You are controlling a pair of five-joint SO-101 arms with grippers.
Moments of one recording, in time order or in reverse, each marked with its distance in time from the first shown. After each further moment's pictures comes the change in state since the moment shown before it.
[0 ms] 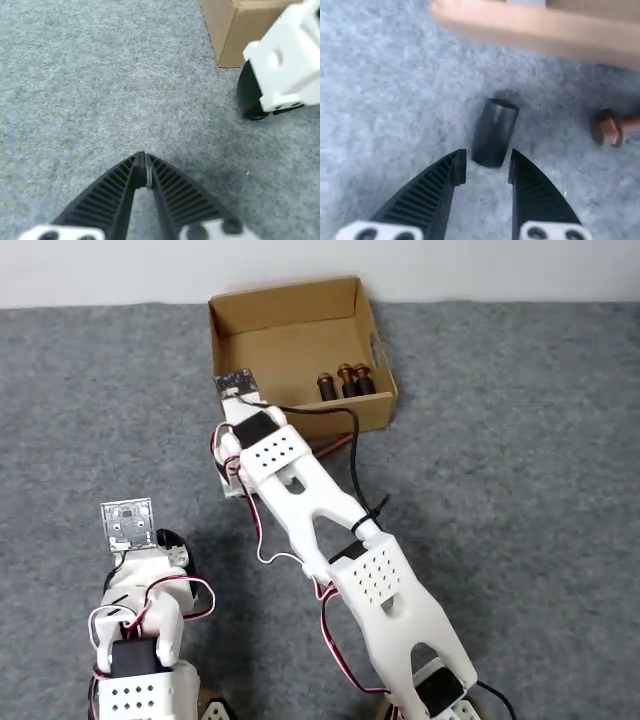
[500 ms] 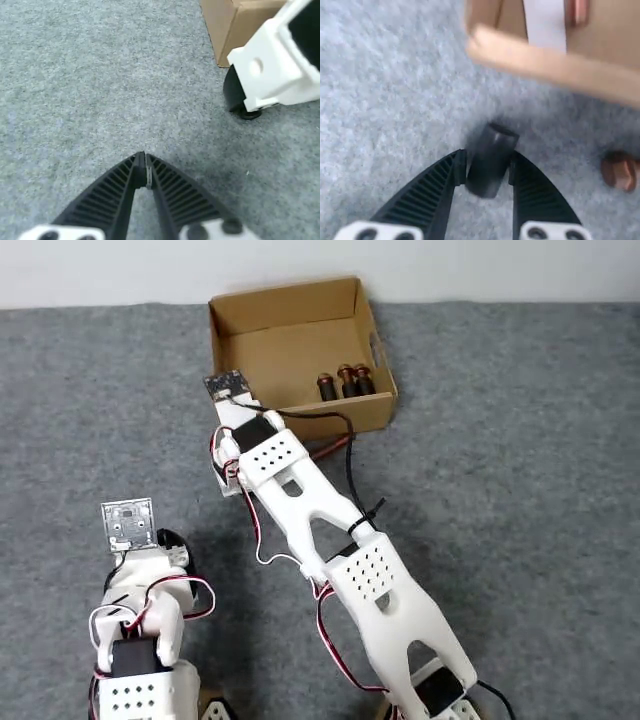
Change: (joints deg) left arm 0.0 0.0 0.0 0.0 0.0; right arm 0.4 6.1 -3.1 -6.9 5.3
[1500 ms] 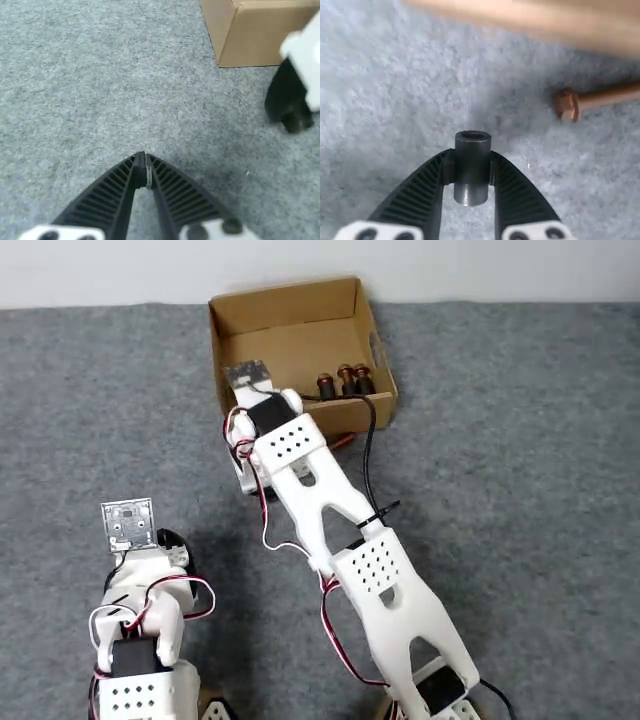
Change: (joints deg) left arm 0.0 0.0 0.0 0.0 0.0; right arm 2.7 0.6 -10.0 21.7 -0.1
